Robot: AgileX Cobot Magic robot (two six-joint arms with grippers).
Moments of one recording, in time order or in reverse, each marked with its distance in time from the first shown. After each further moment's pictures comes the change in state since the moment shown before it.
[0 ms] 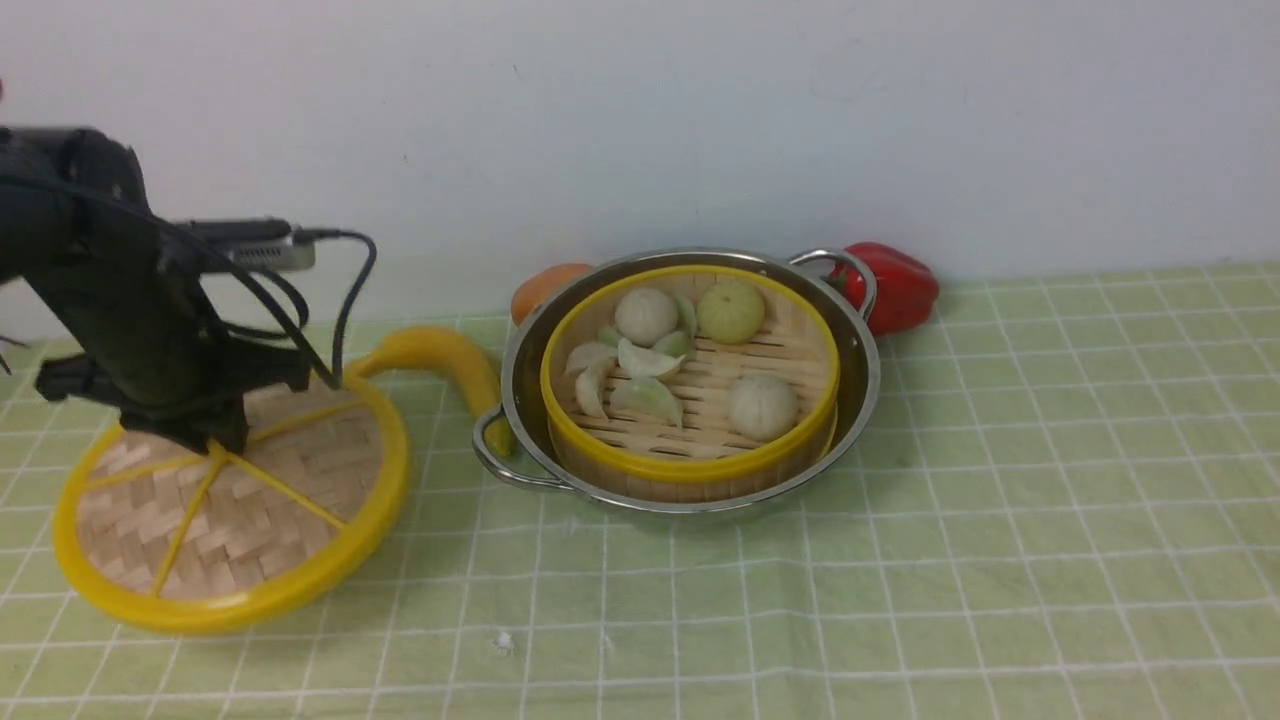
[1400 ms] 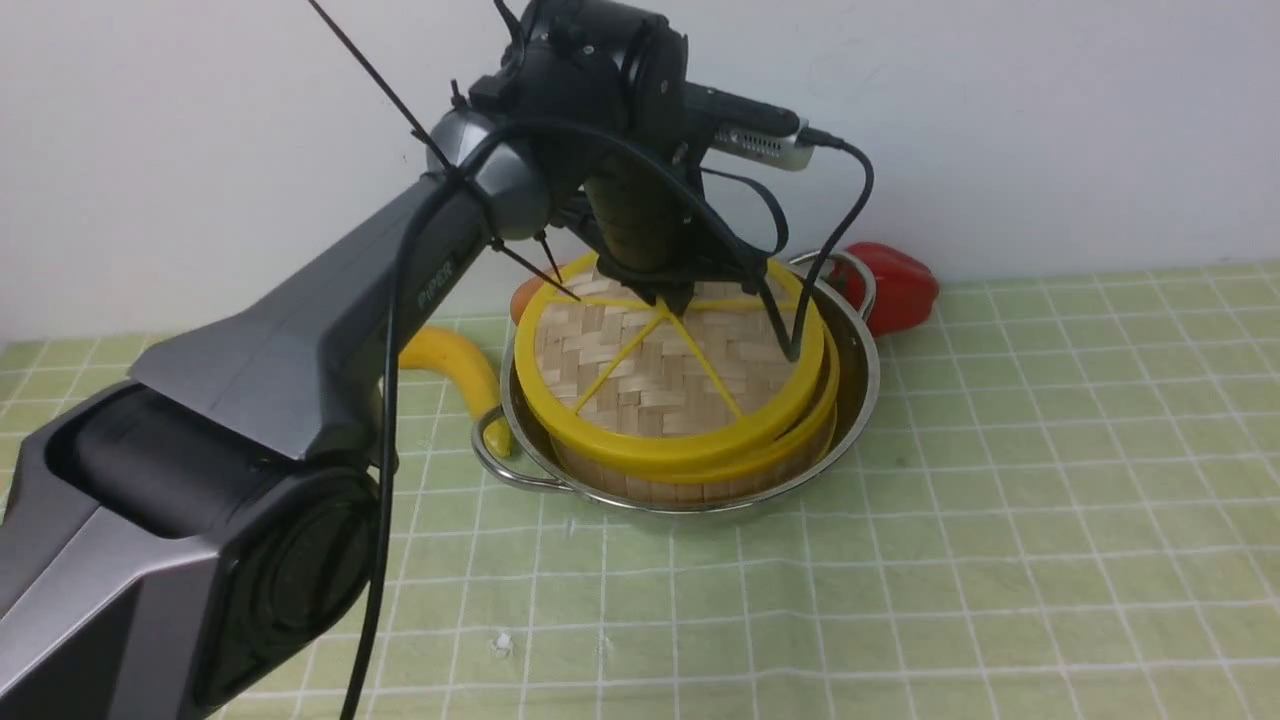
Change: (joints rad) right arm 0.000 0.000 0.000 -0.001 0.001 0.003; left arm -0.545 0.544 -0.855 -0.002 0.163 0.043
